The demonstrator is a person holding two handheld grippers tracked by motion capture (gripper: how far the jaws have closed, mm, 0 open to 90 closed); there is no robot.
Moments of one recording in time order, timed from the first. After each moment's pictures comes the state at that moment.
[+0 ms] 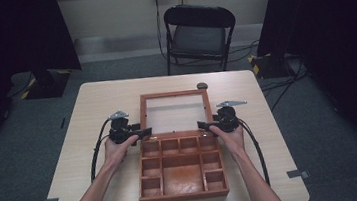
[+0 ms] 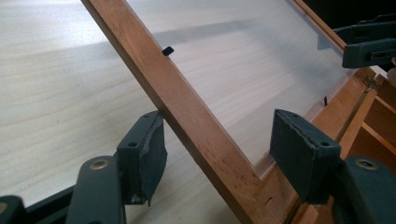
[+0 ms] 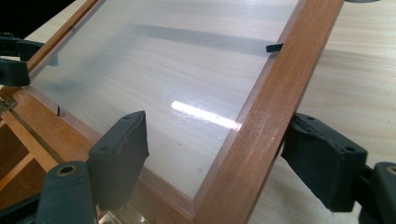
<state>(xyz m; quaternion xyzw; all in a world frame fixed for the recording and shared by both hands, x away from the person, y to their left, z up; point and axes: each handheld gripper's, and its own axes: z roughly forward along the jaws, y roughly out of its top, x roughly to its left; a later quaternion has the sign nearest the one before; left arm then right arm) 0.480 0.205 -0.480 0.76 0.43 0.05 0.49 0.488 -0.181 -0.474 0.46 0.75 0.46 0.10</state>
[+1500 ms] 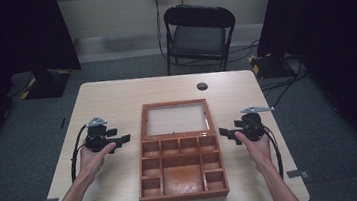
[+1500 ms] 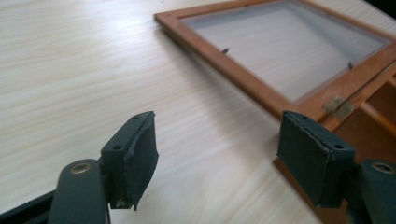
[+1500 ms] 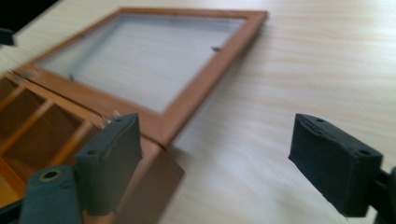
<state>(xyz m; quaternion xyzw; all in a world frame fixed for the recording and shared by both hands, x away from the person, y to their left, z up) 0.443 0.268 -0.461 0.77 0.45 0.12 0.44 0.436 -0.245 -0.452 0.49 0.75 0.43 0.12</state>
